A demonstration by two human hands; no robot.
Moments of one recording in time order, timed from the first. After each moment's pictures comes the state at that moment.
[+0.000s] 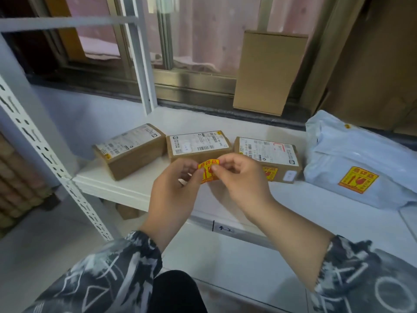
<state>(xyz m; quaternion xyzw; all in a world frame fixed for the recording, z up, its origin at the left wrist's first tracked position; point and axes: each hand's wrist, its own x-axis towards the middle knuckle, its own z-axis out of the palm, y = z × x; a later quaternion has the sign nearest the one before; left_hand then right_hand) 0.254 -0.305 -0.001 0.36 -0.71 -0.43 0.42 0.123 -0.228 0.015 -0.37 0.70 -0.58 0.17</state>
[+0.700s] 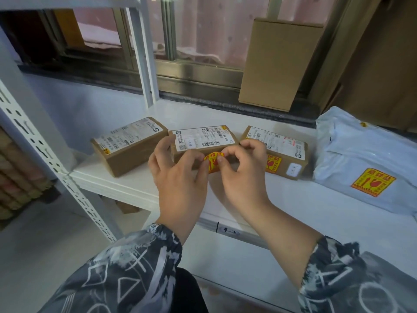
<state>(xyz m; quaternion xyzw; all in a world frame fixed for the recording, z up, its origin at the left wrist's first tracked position) 0.233 -0.322 -0.022 0.38 -0.79 -0.15 0.46 0.116 -0.256 -0.011 -0.40 0.75 -0.52 -0.05</state>
